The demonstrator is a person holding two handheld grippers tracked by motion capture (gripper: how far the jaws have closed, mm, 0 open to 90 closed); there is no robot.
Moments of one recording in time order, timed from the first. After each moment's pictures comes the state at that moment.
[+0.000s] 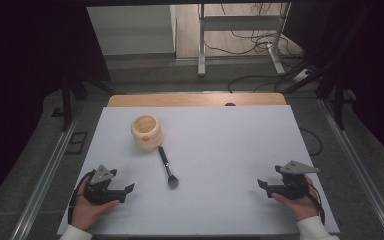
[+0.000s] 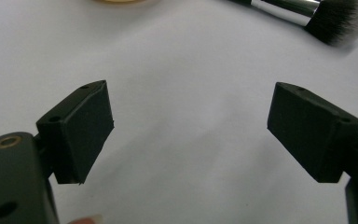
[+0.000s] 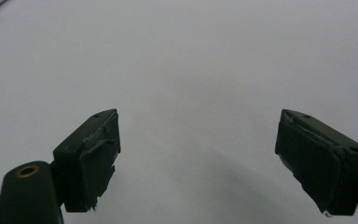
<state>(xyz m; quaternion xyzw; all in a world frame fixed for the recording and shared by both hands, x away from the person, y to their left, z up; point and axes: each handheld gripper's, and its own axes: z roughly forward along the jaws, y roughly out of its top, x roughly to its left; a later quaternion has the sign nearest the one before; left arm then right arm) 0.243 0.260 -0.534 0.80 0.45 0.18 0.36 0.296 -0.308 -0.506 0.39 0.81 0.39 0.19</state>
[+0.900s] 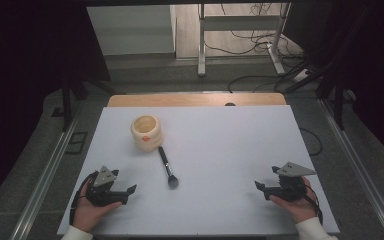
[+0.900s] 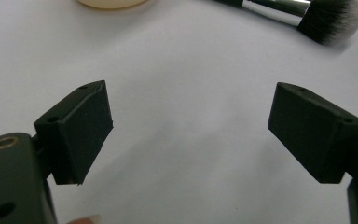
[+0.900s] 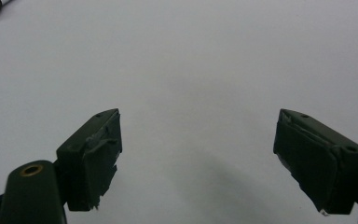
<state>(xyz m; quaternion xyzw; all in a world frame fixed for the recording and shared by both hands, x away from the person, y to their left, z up) 0.240 0.252 -0.531 0.80 0.43 0.19 0.36 0.290 -0.298 -0.505 0.37 0.82 0.39 0.20</state>
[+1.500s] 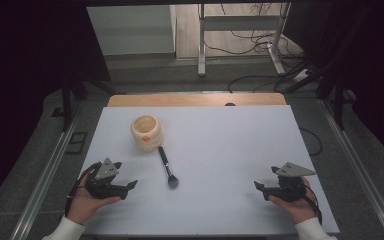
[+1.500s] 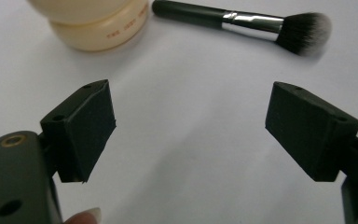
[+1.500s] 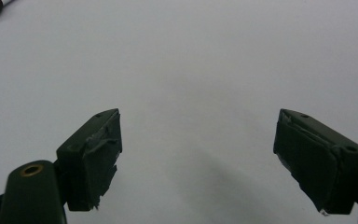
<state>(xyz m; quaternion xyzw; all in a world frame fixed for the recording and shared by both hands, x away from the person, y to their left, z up) 0.255 0.244 -0.500 0.85 0.35 0.20 0.33 0.288 -0.296 -0.504 0.37 0.82 0.39 0.20</state>
